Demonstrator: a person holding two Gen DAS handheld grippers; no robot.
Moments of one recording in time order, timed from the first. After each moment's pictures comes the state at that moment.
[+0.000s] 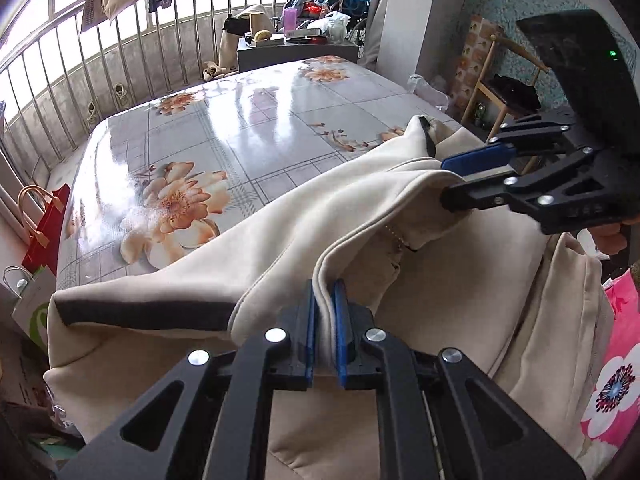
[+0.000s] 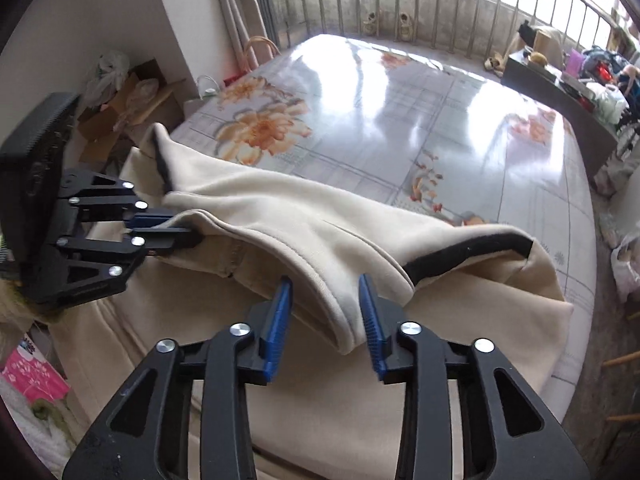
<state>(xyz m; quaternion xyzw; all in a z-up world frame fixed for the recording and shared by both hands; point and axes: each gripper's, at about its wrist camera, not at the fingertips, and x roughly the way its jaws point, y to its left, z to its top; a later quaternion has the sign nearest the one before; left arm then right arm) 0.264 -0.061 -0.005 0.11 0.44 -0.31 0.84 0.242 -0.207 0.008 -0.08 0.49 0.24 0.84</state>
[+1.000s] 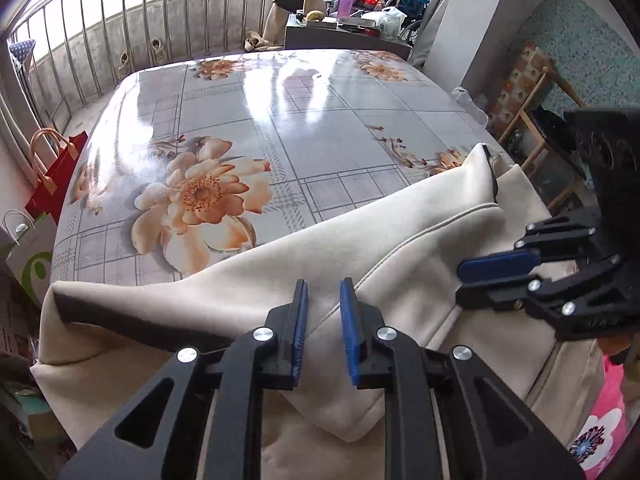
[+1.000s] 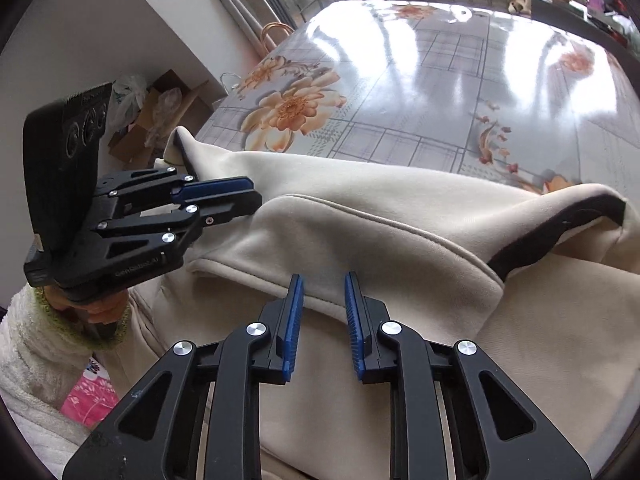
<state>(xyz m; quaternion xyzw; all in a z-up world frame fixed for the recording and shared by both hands) 0.306 -0.058 -0.013 0.06 0.48 -0.24 0.84 0.266 -0.198 -0.032 0.02 0.56 0.28 0.78</state>
